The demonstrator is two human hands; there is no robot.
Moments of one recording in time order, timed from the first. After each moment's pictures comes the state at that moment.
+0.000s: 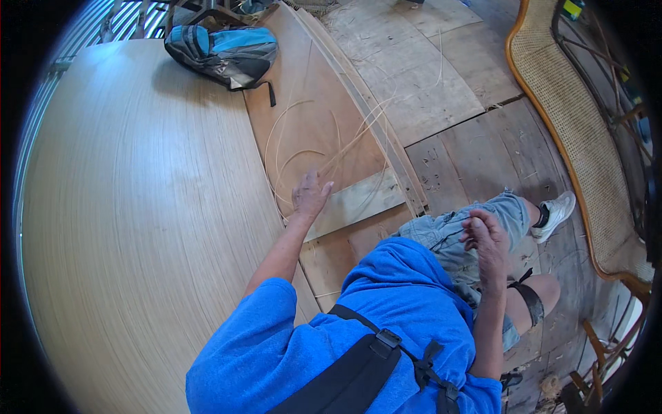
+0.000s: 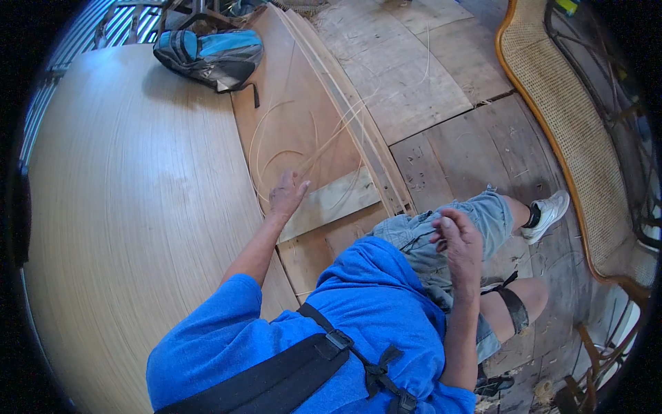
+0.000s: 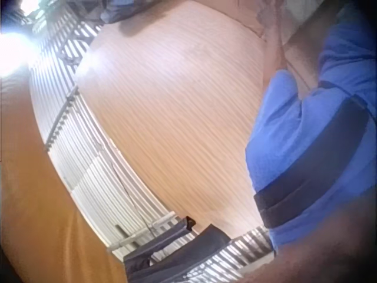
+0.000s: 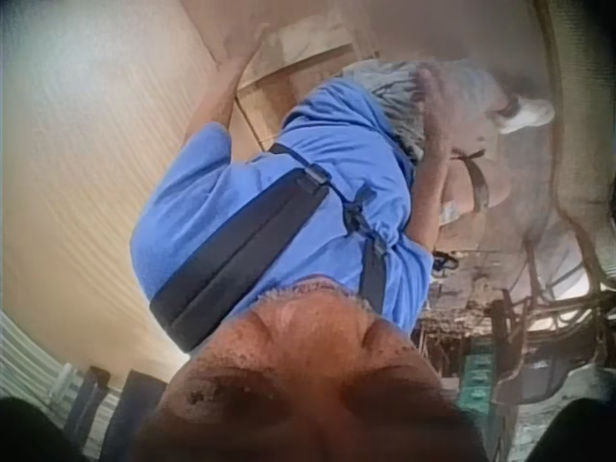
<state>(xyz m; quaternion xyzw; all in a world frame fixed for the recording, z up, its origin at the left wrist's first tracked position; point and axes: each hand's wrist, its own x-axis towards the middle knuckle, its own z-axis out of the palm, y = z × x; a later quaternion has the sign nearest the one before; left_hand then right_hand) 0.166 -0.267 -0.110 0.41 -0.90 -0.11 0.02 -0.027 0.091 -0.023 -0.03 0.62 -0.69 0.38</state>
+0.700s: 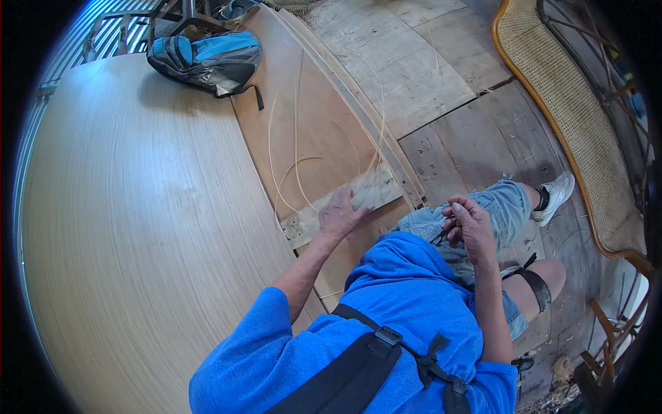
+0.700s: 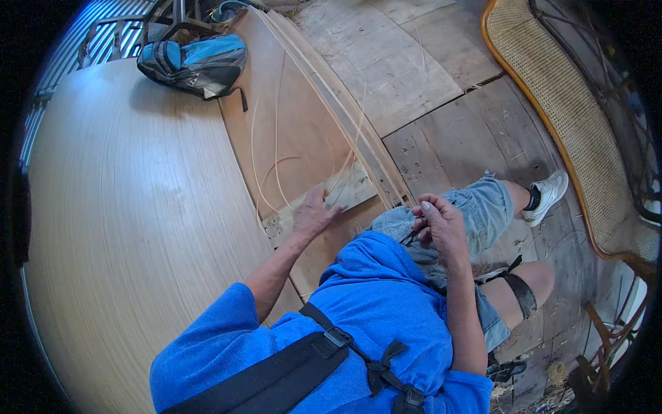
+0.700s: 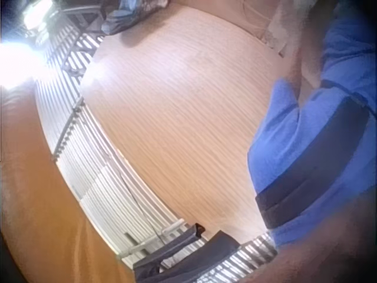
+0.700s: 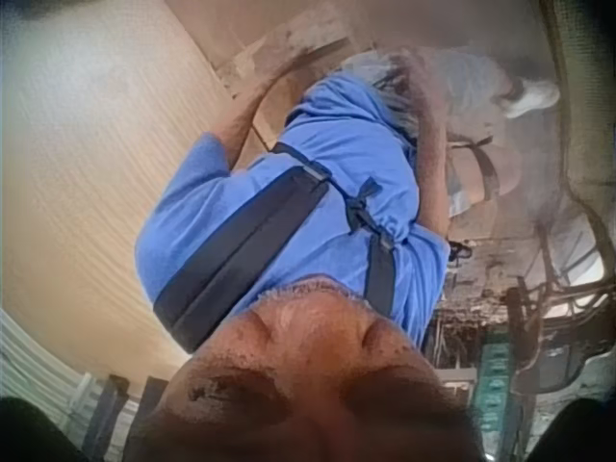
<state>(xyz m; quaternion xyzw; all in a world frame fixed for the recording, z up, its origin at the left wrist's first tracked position) 0.145 -0.180 -0.091 0.33 -0.93 -0.19 0.01 -0.025 0.067 -0.049 0.04 0.56 -0.69 0.46</state>
